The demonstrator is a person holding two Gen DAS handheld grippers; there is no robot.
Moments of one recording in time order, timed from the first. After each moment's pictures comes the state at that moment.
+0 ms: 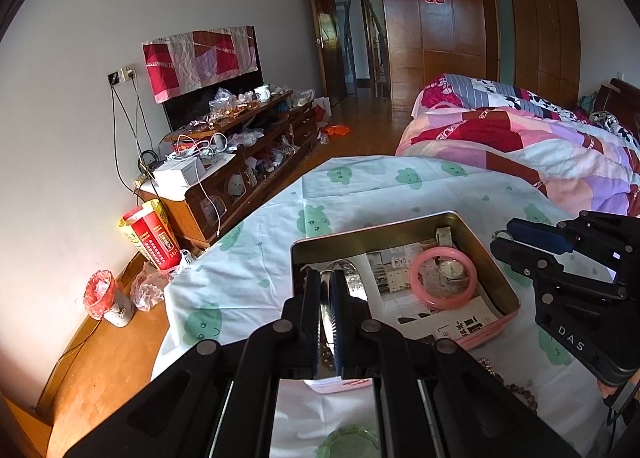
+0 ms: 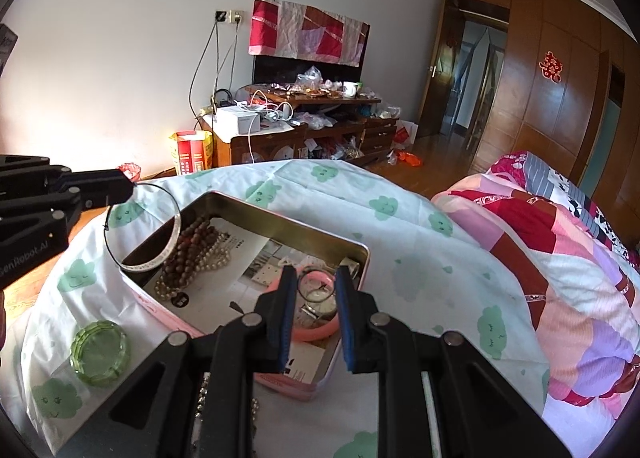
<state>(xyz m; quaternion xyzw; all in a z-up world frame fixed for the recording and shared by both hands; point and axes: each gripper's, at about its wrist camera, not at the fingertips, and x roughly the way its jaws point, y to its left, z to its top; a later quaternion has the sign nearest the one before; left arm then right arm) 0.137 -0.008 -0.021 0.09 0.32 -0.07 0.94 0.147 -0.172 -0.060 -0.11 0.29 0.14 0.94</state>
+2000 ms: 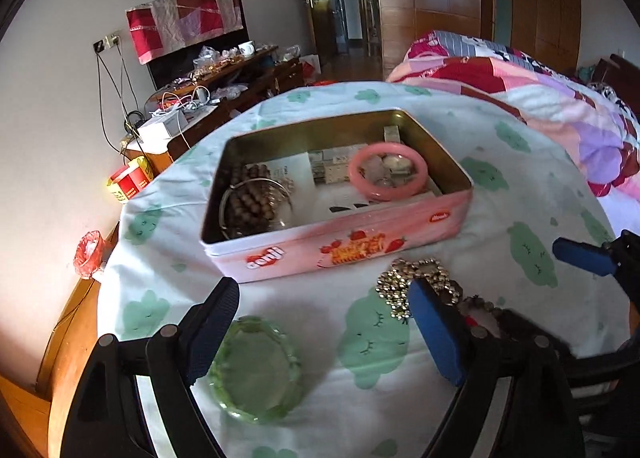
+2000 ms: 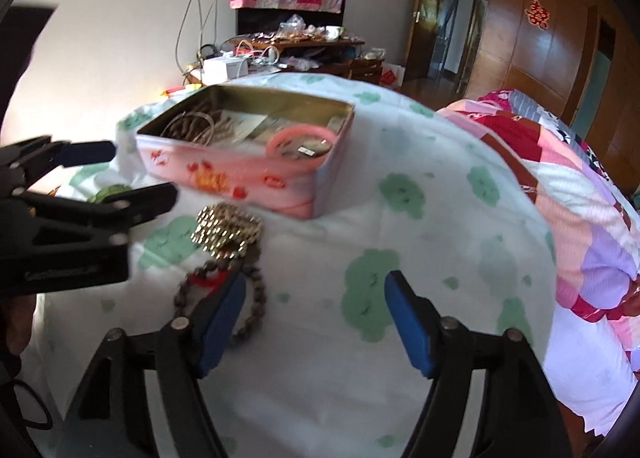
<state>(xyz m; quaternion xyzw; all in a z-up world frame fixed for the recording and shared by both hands) 0.084 -0.058 -0.090 0.10 0.39 -0.08 0.91 0.063 -0.201 -0.121 -0.09 0.38 0.12 0.91</state>
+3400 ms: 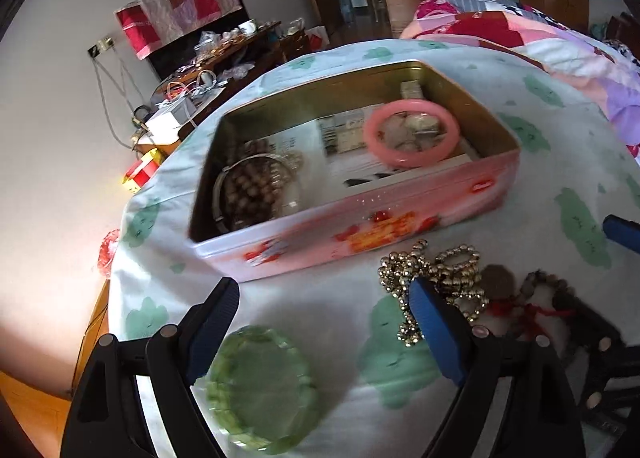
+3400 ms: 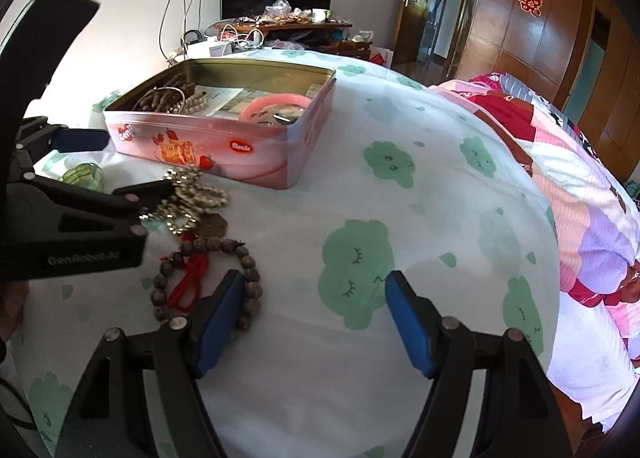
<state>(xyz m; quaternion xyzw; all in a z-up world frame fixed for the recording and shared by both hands) 0.110 -0.060 -0.116 0.15 0.43 -0.03 0.89 0.071 -0.215 -0.140 -0.09 0.40 0.09 0.91</state>
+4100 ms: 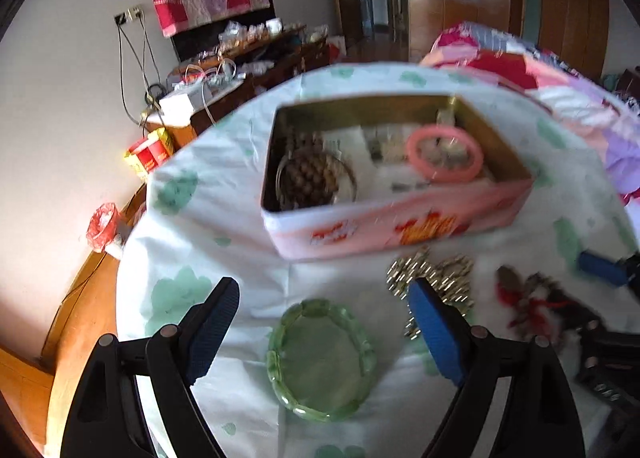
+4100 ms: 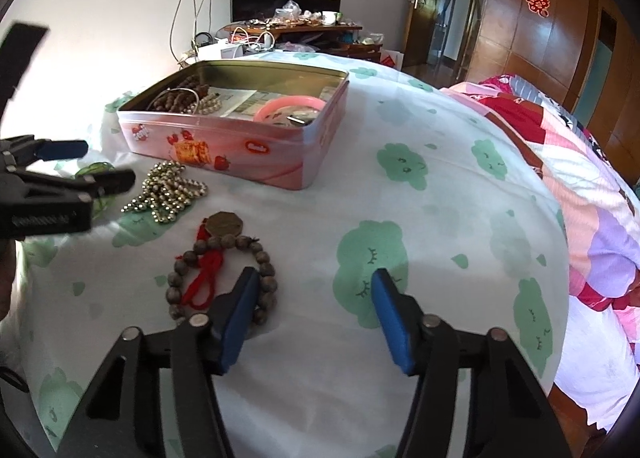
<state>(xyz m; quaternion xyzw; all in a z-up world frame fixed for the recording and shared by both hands) 0.093 -0.018 -0.094 0.07 0.41 -0.04 0.91 0.069 -0.213 -0.140 -0.08 0.40 0.11 0.91</state>
